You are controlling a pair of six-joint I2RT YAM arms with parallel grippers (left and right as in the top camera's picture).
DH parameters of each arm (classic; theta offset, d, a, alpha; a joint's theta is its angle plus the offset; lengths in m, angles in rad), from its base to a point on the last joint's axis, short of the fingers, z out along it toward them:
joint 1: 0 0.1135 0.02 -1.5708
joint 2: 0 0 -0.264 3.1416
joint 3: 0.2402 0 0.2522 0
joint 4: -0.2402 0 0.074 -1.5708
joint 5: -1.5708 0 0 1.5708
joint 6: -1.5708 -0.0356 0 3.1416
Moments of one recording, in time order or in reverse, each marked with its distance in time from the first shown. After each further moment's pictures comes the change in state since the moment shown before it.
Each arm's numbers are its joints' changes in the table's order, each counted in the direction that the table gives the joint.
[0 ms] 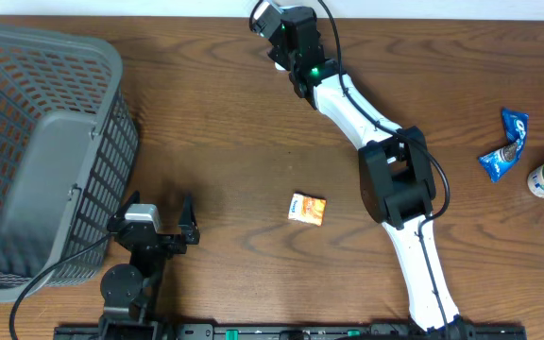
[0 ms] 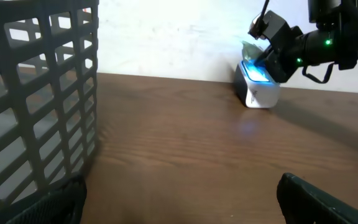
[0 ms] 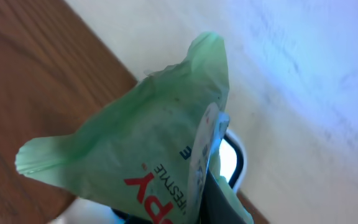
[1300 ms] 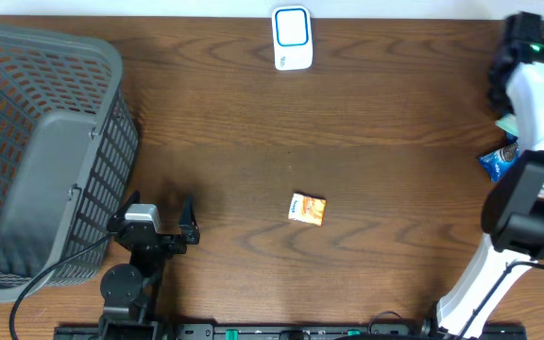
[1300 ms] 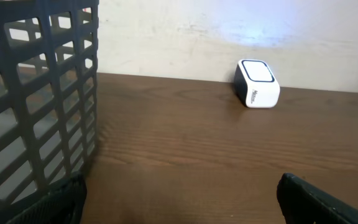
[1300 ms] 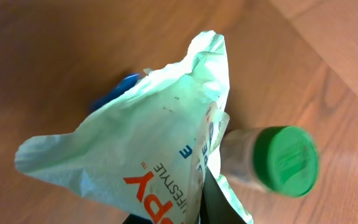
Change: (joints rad) left arm 0.000 0.000 0.000 0.000 0.000 0.000; right arm -0.702 -0.391 -0.253 -0.890 -0.455 -1.116
